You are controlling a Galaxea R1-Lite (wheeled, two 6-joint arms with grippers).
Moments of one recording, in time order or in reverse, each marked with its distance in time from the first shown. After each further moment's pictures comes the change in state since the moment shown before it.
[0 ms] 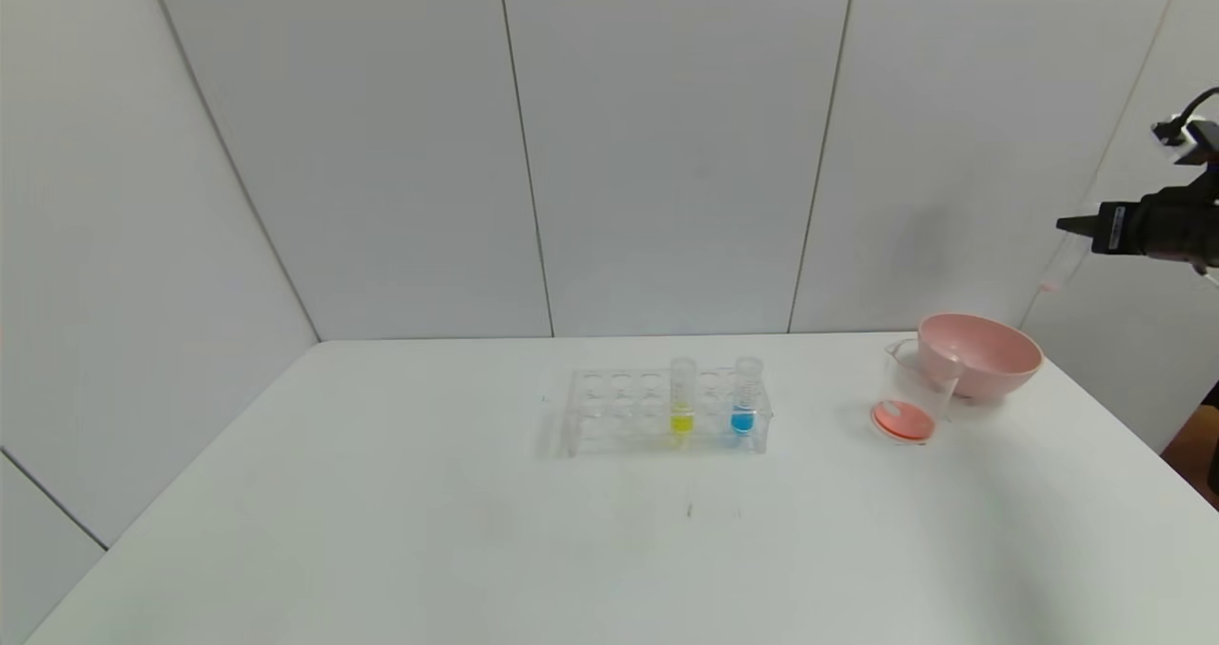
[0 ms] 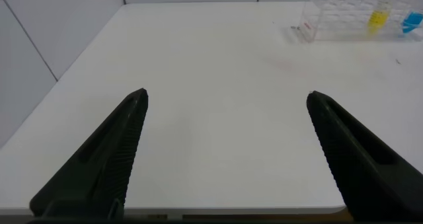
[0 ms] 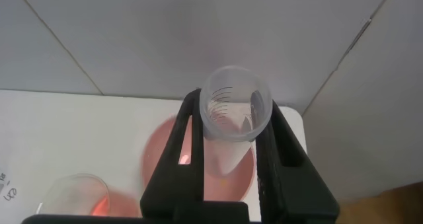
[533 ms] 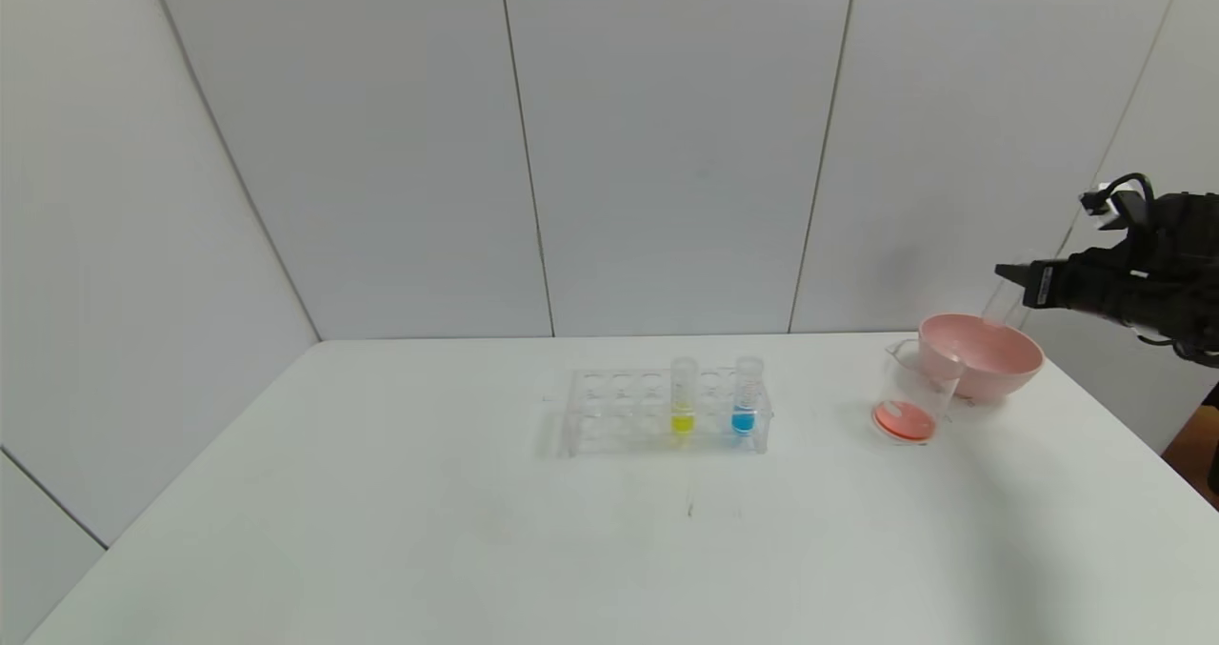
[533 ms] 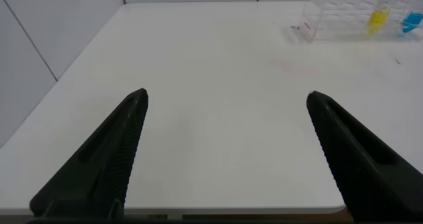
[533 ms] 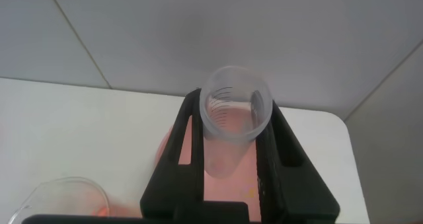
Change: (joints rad) left arm 0.000 0.000 0.000 0.000 0.000 0.000; right arm 0.064 0.058 0.292 -0.422 -0.017 0.022
